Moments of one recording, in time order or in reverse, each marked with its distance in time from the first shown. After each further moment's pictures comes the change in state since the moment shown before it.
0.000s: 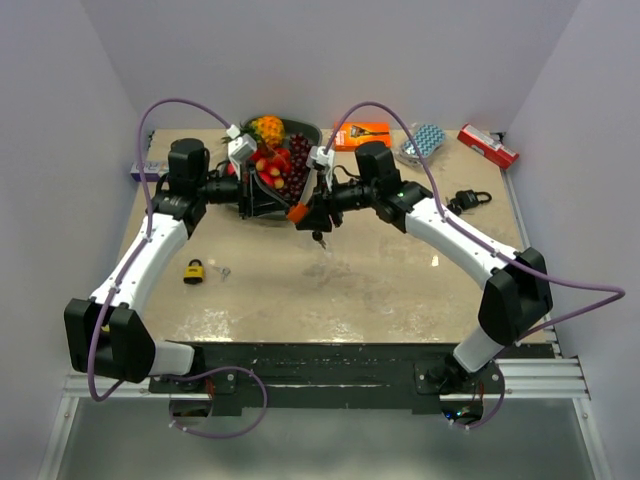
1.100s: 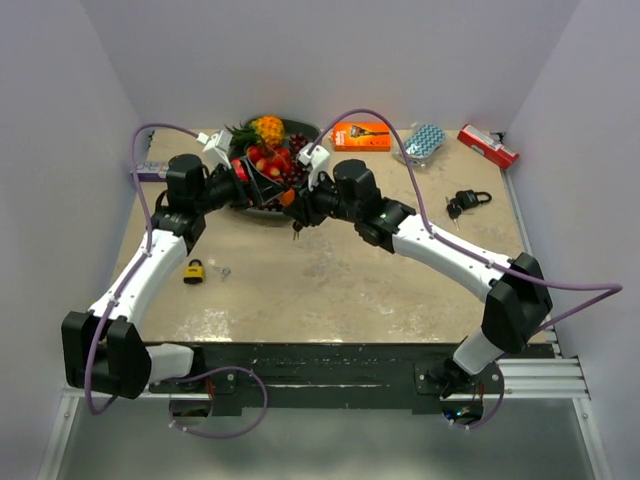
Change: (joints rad) left arm -0.003 -0.074 -0.152 0.151 -0.600 -0.552; right arm 0.169 -0.030 -0.058 0.170 0.619 0.208
